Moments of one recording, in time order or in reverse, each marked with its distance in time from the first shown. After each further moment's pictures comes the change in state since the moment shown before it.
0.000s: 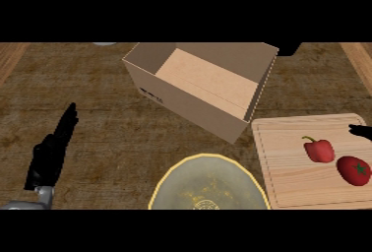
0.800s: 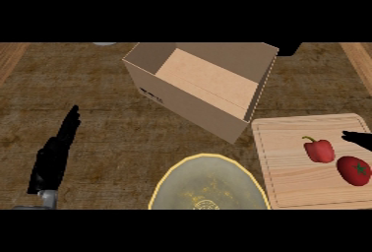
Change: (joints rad) left arm 0.033 -0.087 0.058 -0.048 -0.103 -0.052 0.028; right arm 0.013 0.136 -0.090 0.066 0.214 -0.010 -0.044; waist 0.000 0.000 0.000
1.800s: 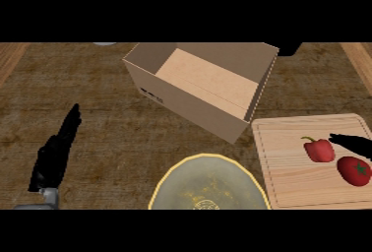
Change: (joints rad) left arm -0.008 -0.079 0.080 0.000 -0.077 -0.086 0.001; right arm -0.033 0.136 -0.061 0.084 0.191 -0.028 -0.039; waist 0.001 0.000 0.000
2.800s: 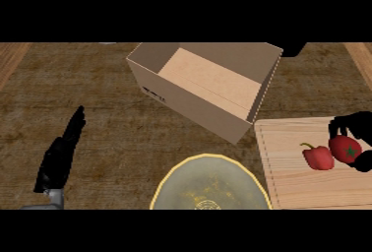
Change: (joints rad) left arm 0.006 -0.049 0.022 0.016 -0.043 -0.033 -0.031; right arm -0.196 0.128 -0.072 0.128 0.098 -0.226 0.027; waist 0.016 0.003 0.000
